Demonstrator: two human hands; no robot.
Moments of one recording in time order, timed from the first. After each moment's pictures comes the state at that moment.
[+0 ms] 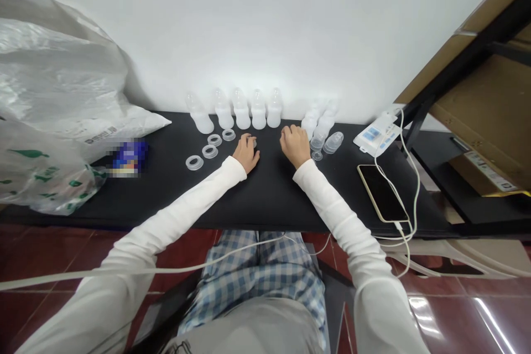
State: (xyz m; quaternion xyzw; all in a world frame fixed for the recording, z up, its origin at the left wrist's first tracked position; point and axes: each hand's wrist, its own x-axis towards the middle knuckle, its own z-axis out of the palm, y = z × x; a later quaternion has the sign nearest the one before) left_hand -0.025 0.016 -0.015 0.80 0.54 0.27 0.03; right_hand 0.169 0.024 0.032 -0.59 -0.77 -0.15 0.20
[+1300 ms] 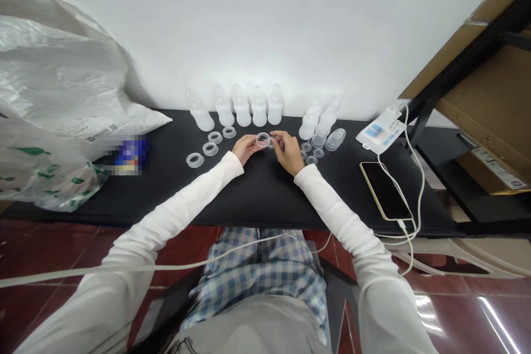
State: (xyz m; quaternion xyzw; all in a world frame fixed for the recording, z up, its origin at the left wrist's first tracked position) left_hand -0.016 0.021 0.012 0.33 0.43 0.53 0.65; right_hand 0.156 0.000 0.009 -0.46 -0.76 0.06 0.45
